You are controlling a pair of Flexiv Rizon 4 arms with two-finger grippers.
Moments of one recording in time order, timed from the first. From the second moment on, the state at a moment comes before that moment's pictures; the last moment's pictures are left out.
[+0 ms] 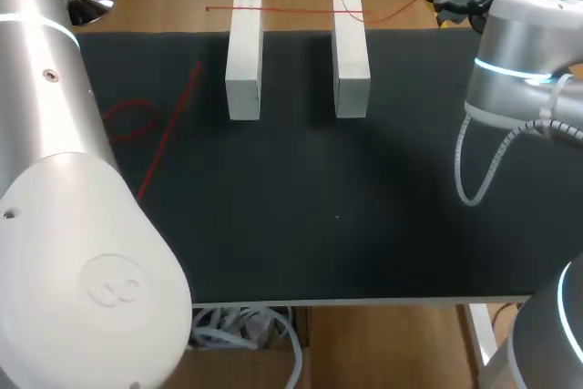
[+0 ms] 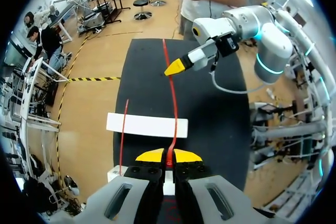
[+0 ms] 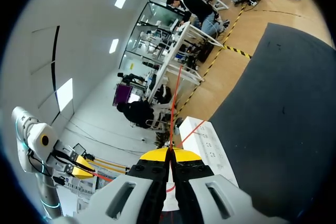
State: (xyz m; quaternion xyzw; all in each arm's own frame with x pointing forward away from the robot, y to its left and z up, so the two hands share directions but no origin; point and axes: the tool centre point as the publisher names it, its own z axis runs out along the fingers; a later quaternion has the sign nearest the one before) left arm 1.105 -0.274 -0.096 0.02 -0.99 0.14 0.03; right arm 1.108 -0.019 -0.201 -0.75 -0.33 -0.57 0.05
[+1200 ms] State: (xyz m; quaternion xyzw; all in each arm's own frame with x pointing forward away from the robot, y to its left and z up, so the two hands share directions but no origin) left arm 1.108 -0.282 -0.093 0.01 -0.99 0.10 0.03; right arm 1.111 -0.032 -0.205 -0.74 -0.37 -0.56 -0.03
